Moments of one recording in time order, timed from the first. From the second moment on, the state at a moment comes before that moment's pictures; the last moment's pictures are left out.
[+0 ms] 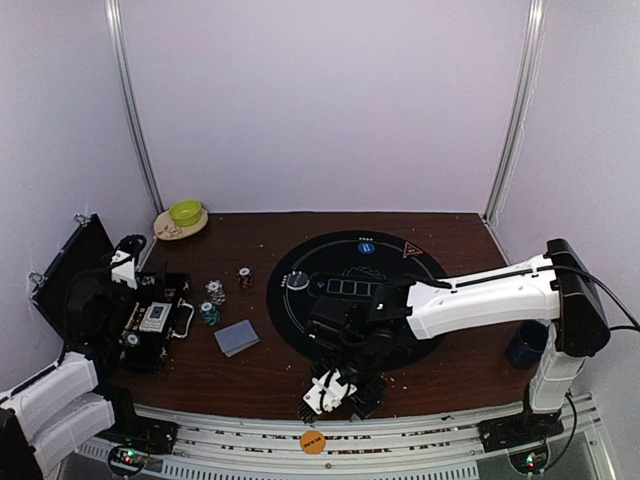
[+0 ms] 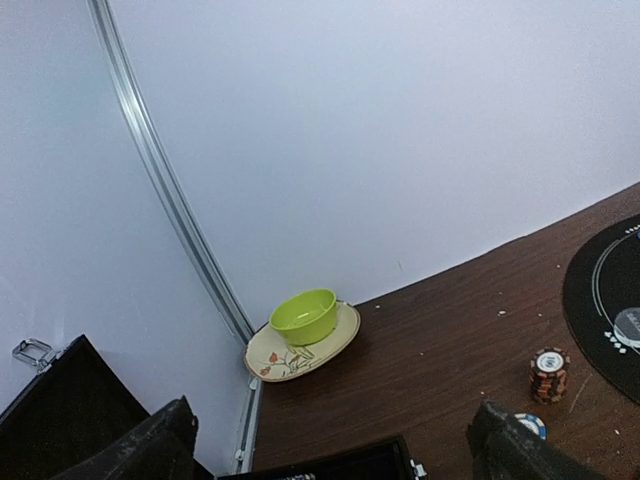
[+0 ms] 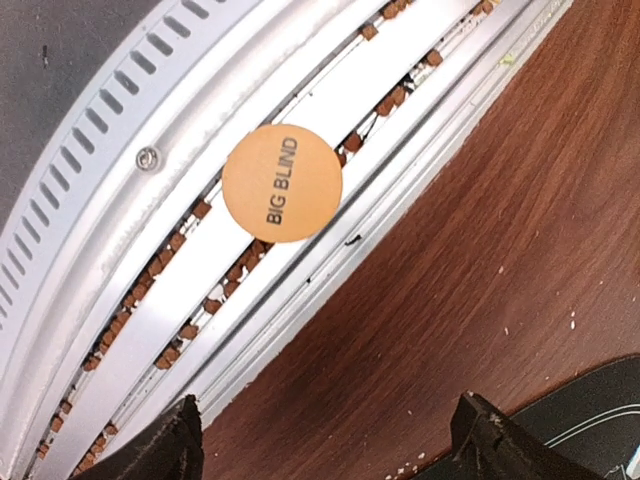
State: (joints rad) left arm -0.07 0.70 0.14 0.66 0.02 0.35; right arm 1.25 1.83 1.35 -0.83 -0.24 -1.02
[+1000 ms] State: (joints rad) left arm -0.07 0.48 0.10 0.31 0.09 0.39; right arm 1.42 2.03 1.51 -0.83 -0.14 -0.97
